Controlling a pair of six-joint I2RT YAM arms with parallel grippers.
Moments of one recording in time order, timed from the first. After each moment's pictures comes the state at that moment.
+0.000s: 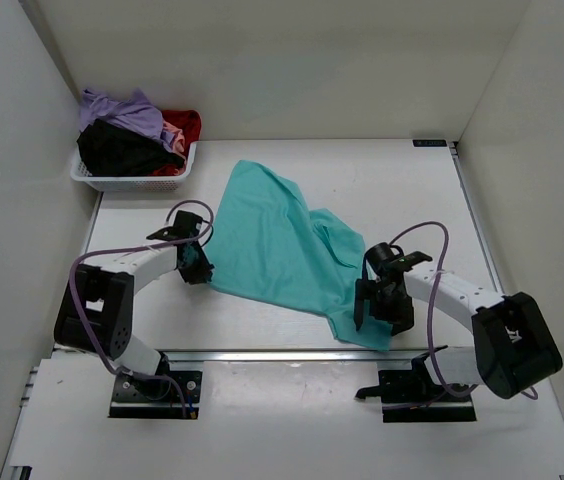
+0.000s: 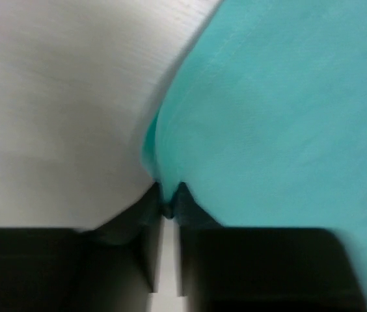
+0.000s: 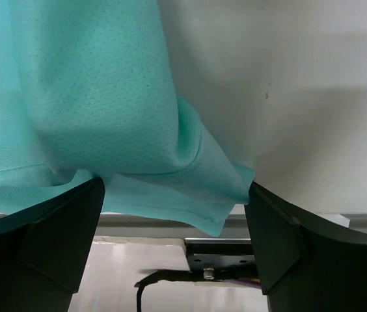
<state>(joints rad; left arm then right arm) -0.25 1.52 0.78 -0.47 -0.05 -0.69 0.42 1.30 0.64 -0.82 -0.06 0.56</state>
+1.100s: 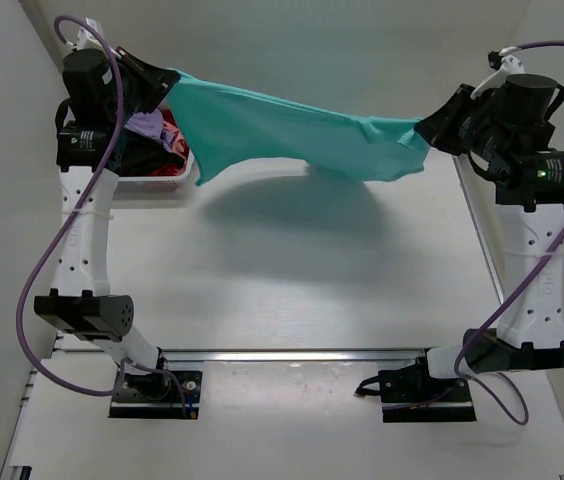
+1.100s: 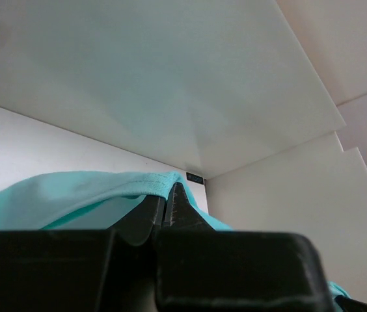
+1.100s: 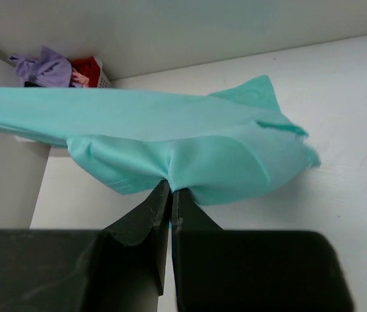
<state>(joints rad) -0.05 1.63 2.09 -0.54 0.20 -0.82 0.05 1.41 2.05 -0.96 -0.24 0.39</state>
